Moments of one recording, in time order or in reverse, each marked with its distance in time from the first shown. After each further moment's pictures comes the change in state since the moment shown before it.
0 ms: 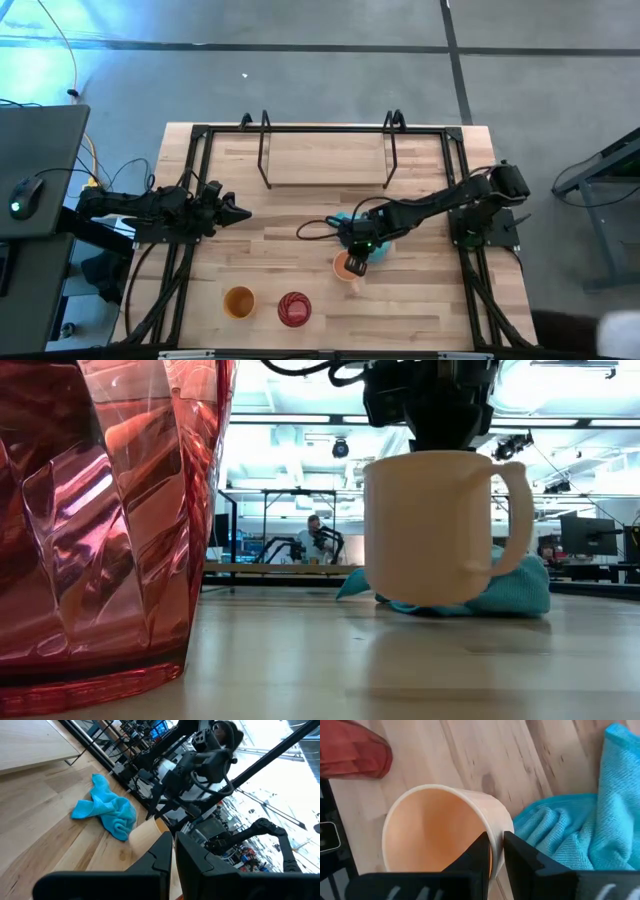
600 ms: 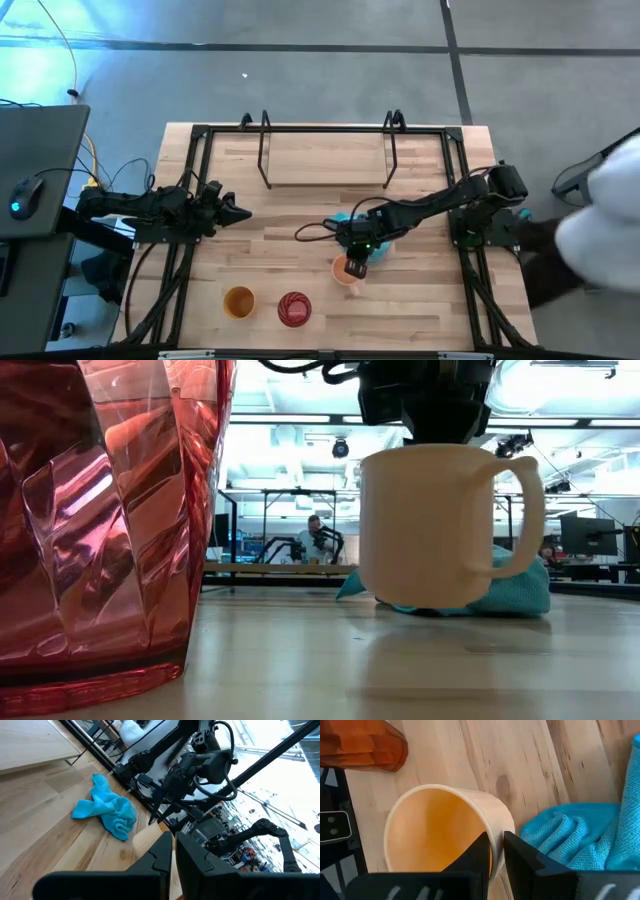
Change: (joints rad) left arm 0.000 0.002 0.000 0.000 -0.003 0.000; right arm 0.001 0.013 0.000 0.041 -0.056 -0.061
